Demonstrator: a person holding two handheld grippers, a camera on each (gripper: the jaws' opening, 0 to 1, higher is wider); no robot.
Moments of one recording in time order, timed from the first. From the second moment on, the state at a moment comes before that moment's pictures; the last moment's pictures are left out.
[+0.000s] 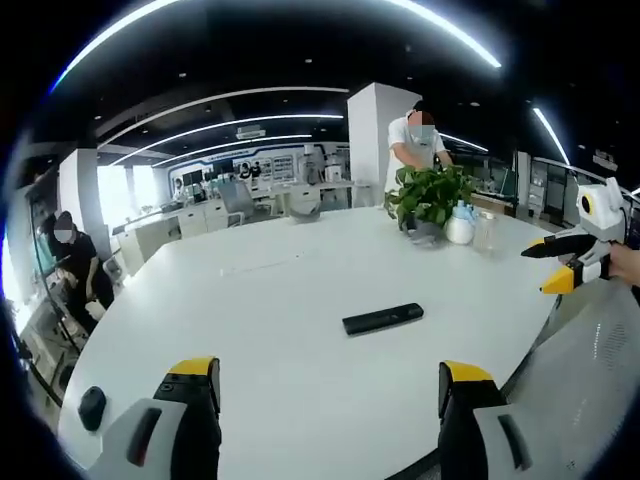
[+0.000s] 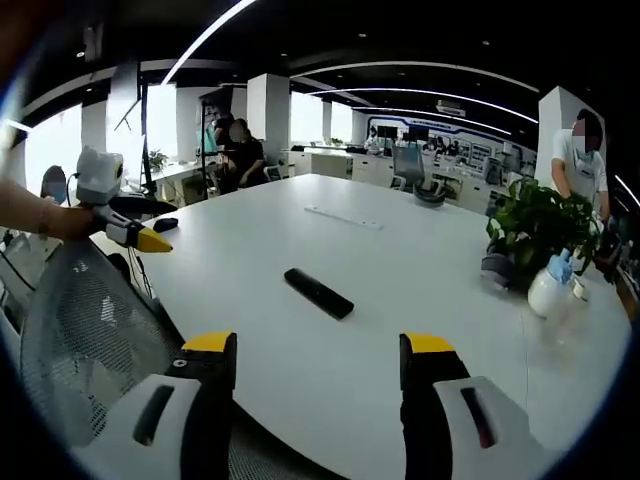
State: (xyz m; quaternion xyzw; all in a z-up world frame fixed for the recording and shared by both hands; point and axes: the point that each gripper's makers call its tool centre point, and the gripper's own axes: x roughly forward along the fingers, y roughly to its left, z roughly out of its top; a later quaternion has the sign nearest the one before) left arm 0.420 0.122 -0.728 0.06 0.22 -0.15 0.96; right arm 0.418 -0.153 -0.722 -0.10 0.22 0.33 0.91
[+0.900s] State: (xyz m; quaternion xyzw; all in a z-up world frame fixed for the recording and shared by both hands) left arm 0.421 0.122 -0.730 0.06 0.22 -0.15 0.96; right arm 0.419 -0.154 -0.723 -0.10 0.22 0.33 0.91
